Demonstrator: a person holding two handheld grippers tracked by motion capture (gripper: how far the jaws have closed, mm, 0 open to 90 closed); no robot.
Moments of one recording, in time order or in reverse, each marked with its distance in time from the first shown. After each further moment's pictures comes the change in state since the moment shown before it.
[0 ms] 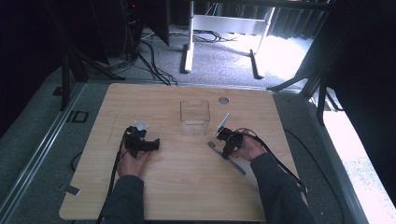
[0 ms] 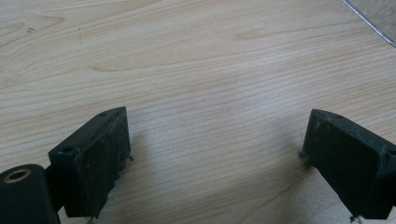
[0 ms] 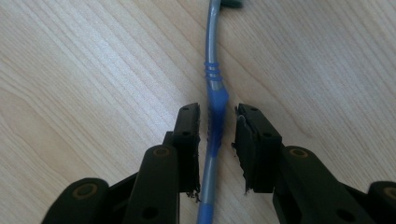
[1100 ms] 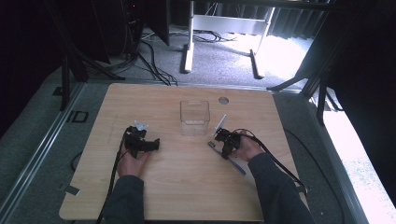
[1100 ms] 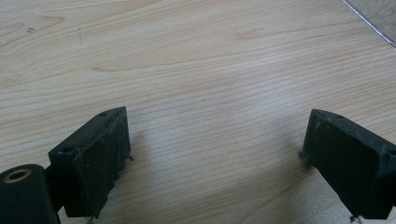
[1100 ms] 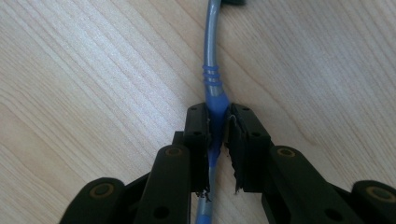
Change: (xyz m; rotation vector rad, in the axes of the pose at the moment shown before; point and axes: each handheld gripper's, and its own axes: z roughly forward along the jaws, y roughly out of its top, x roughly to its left) left arm 0.000 0.000 0.000 0.000 0.000 0.000; right arm 0.001 0.005 0.008 0.033 -0.020 -0.010
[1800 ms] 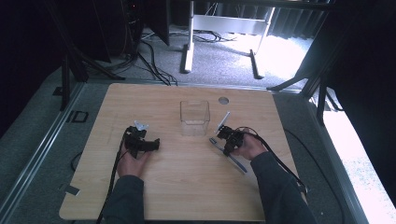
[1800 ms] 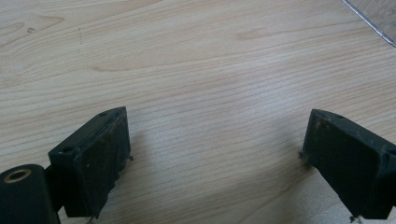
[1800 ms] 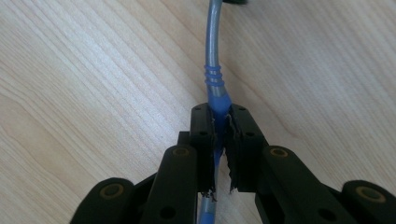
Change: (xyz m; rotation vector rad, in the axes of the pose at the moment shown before) left arm 0.000 0.000 0.000 0.000 0.000 0.000; right arm -0.004 -0.005 -0.014 -0.044 -0.003 0.014
